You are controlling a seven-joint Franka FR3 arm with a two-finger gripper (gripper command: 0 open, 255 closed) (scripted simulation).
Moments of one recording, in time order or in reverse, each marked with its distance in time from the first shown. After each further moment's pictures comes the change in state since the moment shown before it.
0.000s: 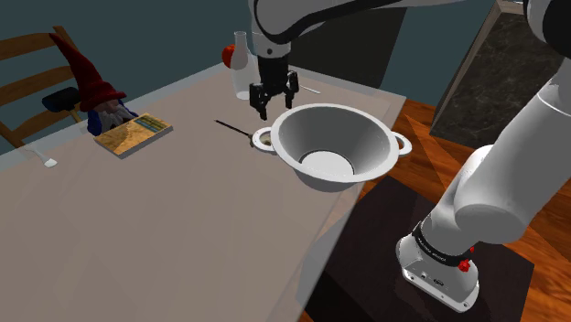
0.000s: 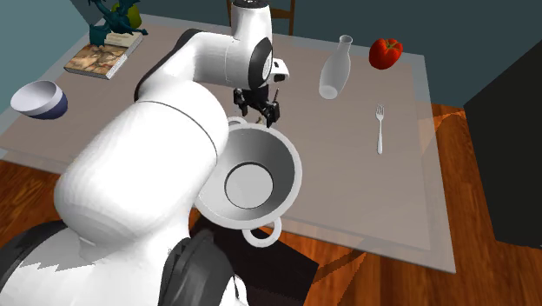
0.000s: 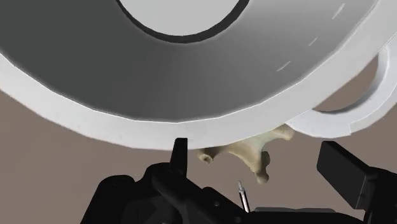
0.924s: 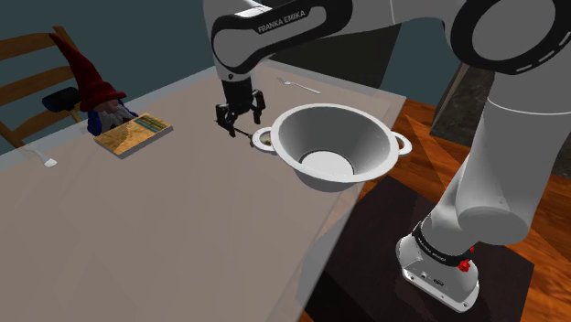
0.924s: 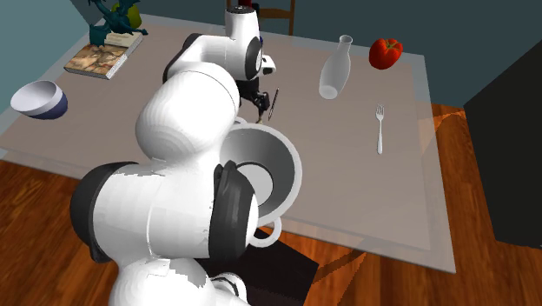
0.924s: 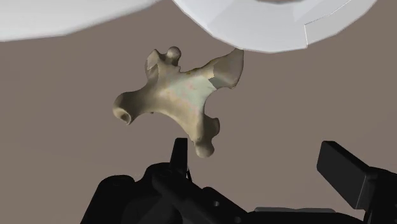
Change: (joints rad) arm 0.057 0.291 0.043 0.221 -0.044 0.061 0.055
